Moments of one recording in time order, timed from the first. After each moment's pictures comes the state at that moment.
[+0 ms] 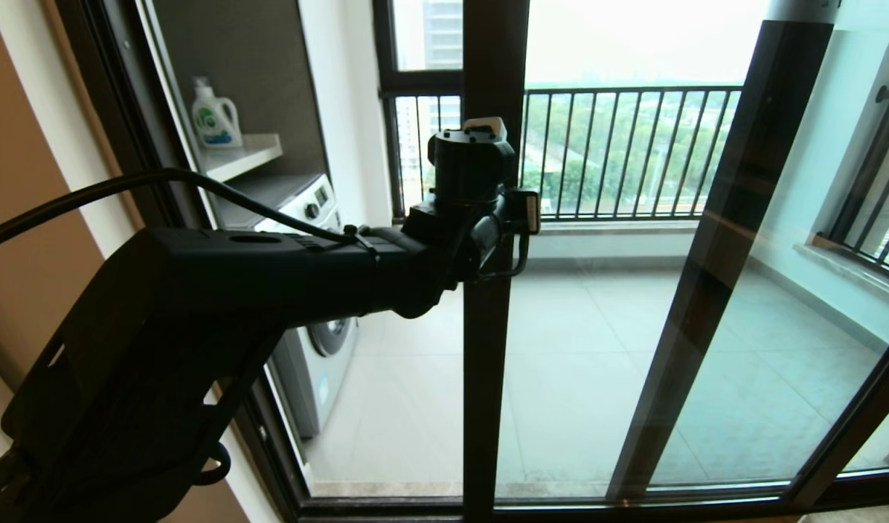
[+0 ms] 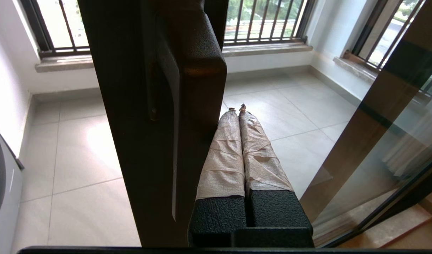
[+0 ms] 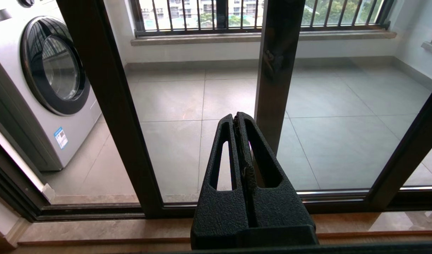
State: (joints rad) left arm -0.68 2.30 -1.97 -0.35 0.33 -0.17; right arm 0.00 0.00 0.00 -0.02 0.02 -0.02
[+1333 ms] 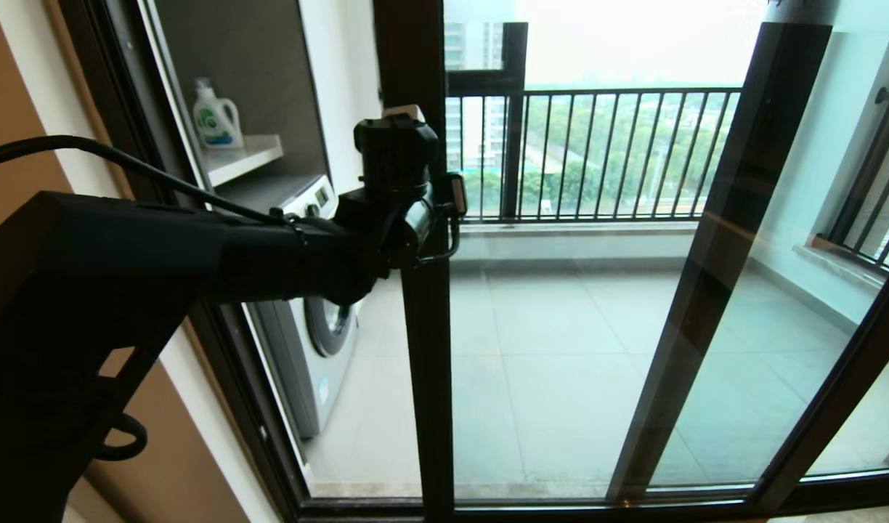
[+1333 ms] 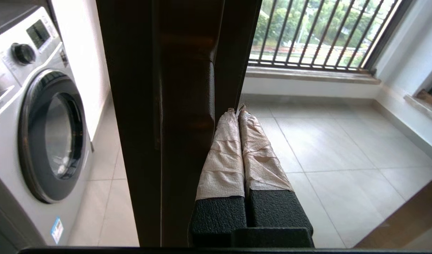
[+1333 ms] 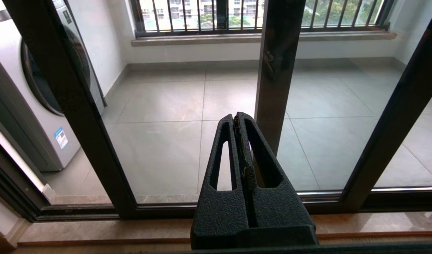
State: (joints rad) left arm -0.56 2.17 -1.73 -0.46 0.44 -0.19; right arm 0.00 0.00 0.00 -0.02 0.02 -0.02
